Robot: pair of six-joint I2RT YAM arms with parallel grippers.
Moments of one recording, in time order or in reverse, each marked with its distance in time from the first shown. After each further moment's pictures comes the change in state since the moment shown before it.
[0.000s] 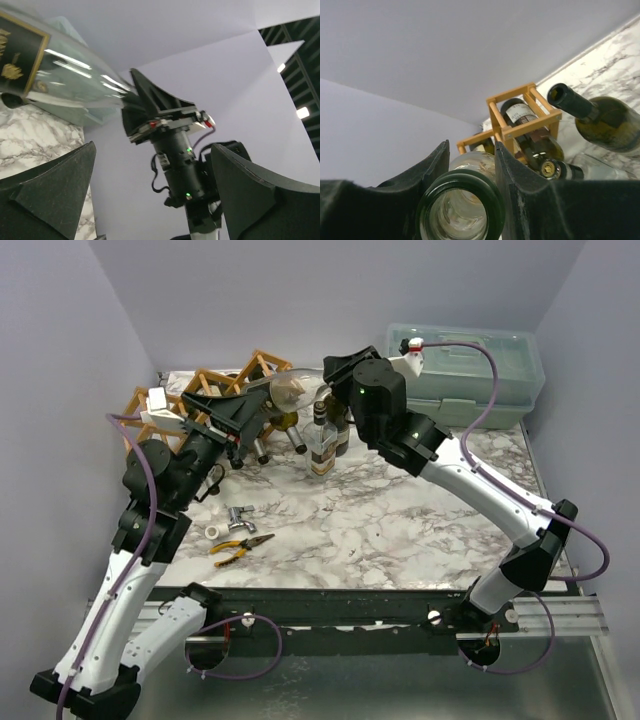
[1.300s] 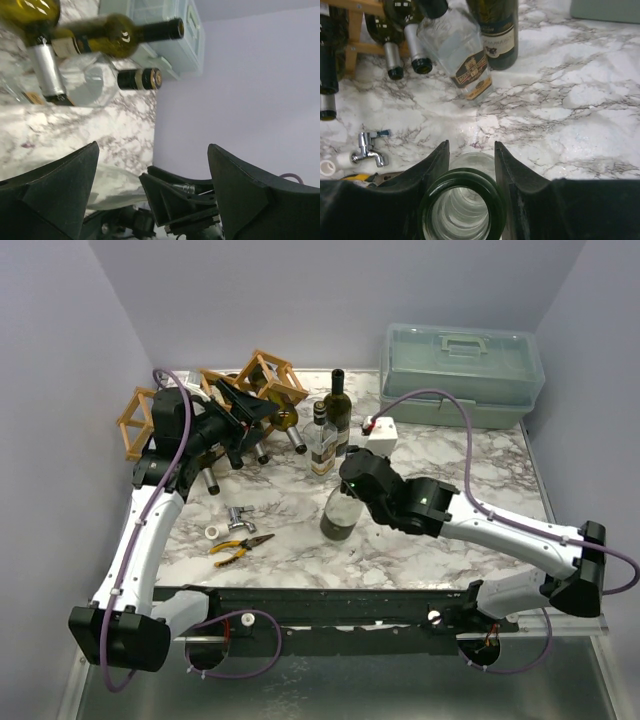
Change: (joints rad) left arm 0.293 0.340 0.079 -0.223 0.436 0.224; right arm 0.204 -0.230 -0.479 -0.264 0.021 -0.359
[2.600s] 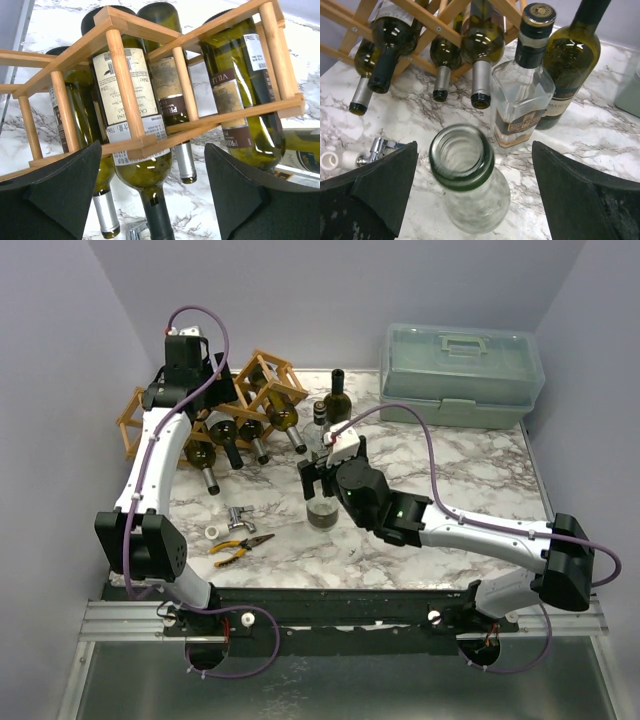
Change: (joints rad) left arm 0.047 0.492 0.504 -0.330 -0.626 0.835; right arm 0.037 0.033 -0.195 0.644 -0.127 -0.519
